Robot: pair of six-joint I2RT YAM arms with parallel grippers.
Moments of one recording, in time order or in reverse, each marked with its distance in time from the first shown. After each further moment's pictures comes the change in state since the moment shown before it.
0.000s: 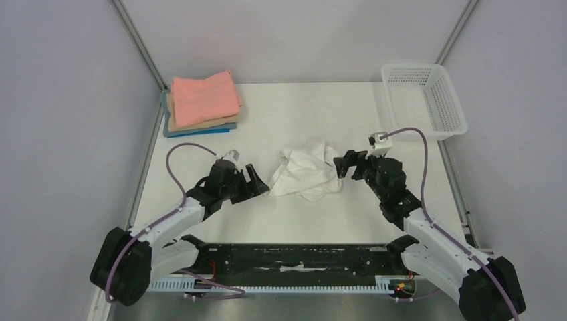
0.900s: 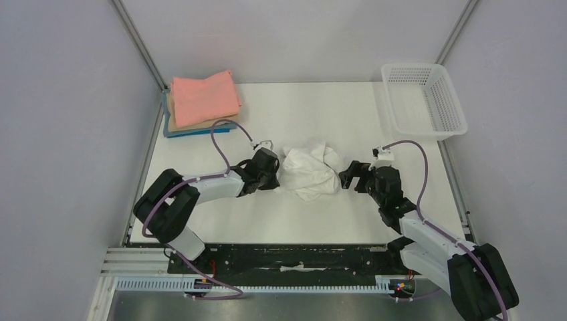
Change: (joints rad) left arm -0.246 0.604 0.336 0.086 -0.259 0.097; right arm -0.080 0.035 -0.199 0.030 0.060 0.124
